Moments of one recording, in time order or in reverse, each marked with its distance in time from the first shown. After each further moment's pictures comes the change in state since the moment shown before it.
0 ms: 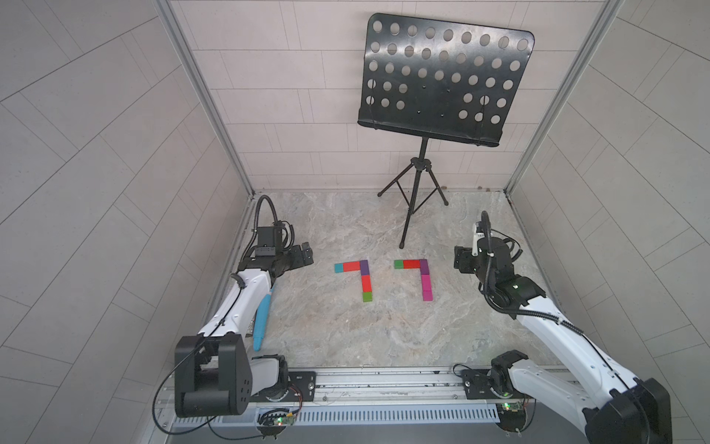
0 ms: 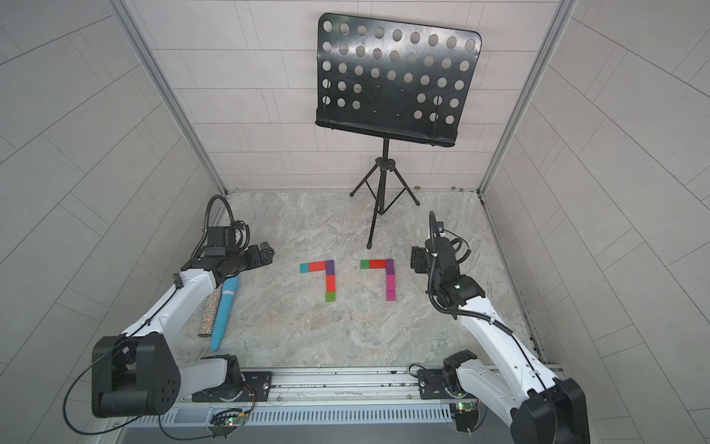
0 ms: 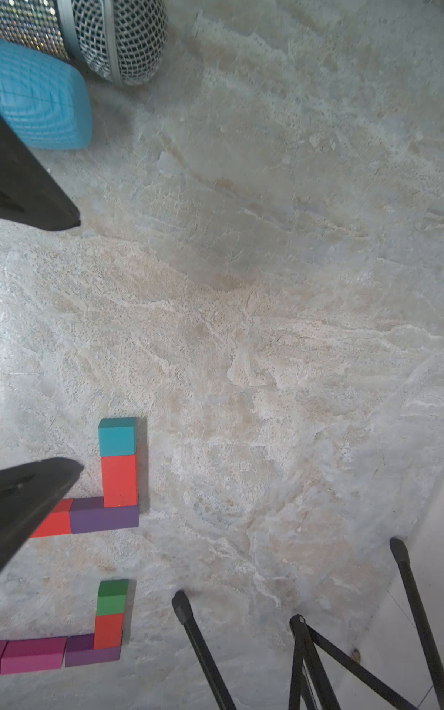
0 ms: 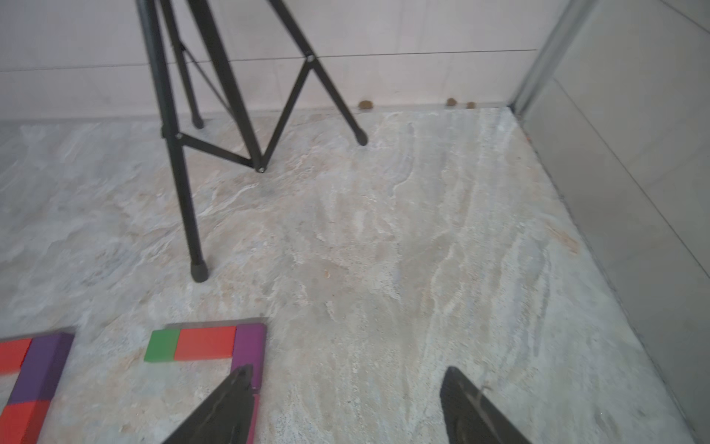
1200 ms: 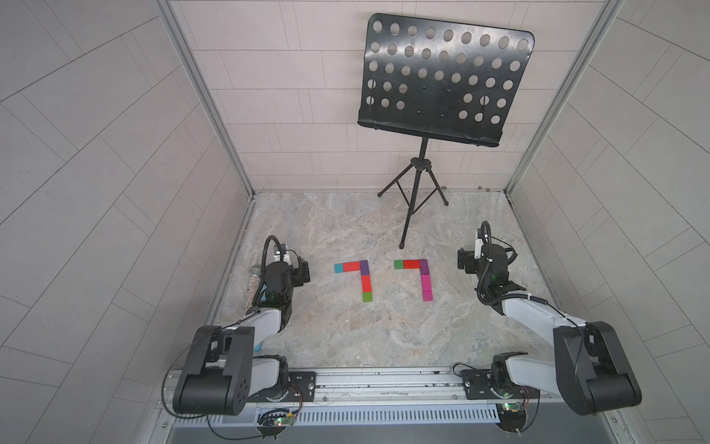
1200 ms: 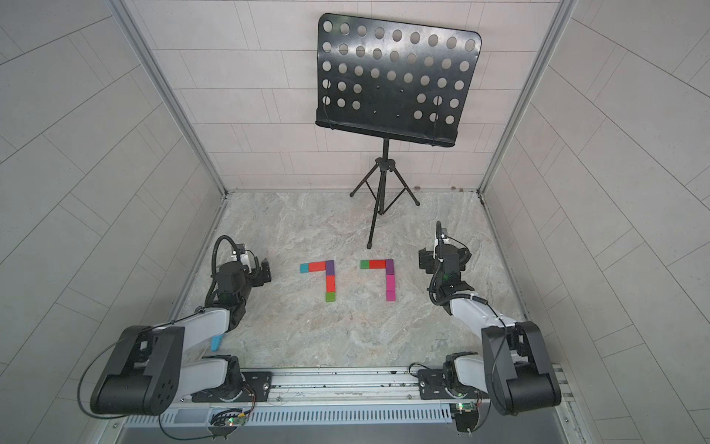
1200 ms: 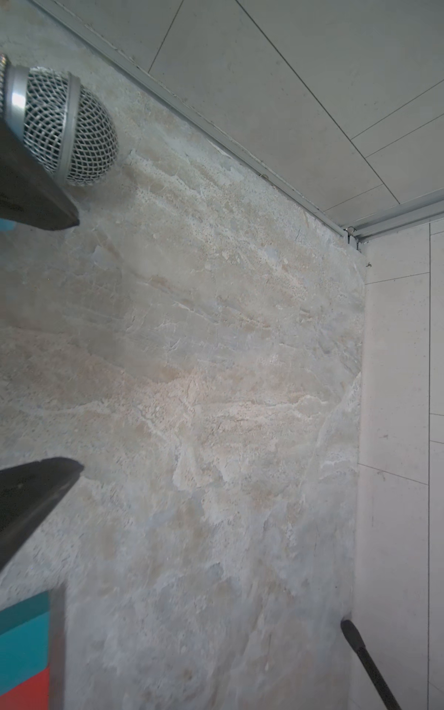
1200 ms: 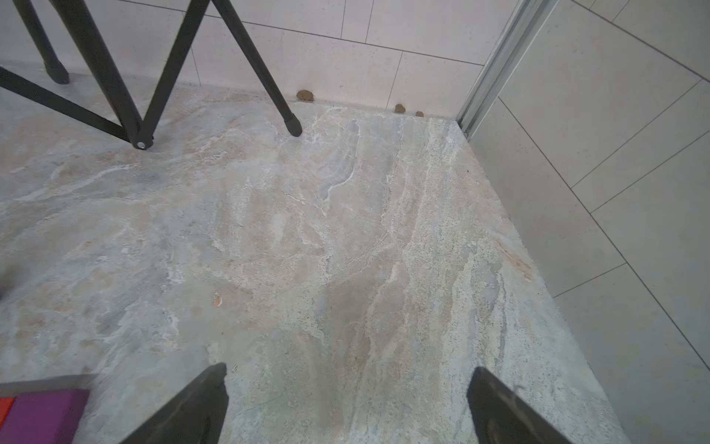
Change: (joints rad) left arm -0.043 0.054 -0.556 1.043 -0.365 0.211; right arm -0.232 0.261 -0.275 0.665 0.032 -0.279
